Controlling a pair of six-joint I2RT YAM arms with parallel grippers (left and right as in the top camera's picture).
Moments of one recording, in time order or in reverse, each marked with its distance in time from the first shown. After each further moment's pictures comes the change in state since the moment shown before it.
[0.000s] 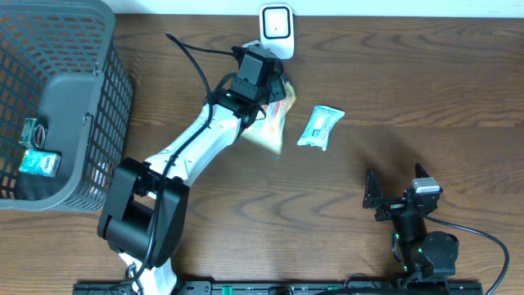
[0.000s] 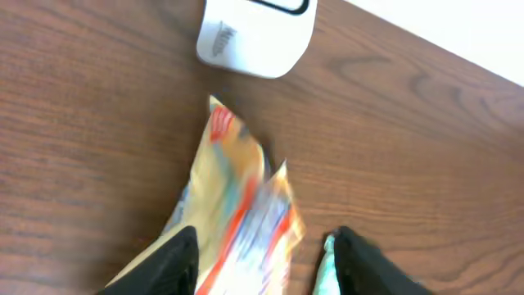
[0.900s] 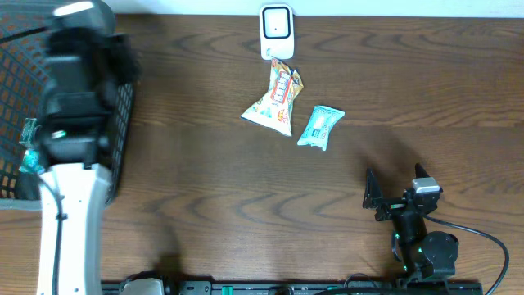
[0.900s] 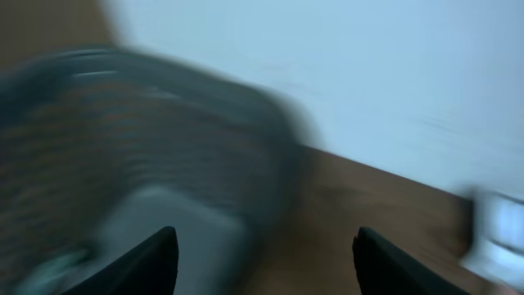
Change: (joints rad) left arm 0.600 -0.596 0.001 -0.290 -0.198 0.501; right arm 0.000 0.000 0.000 0.000 0.000 0.000
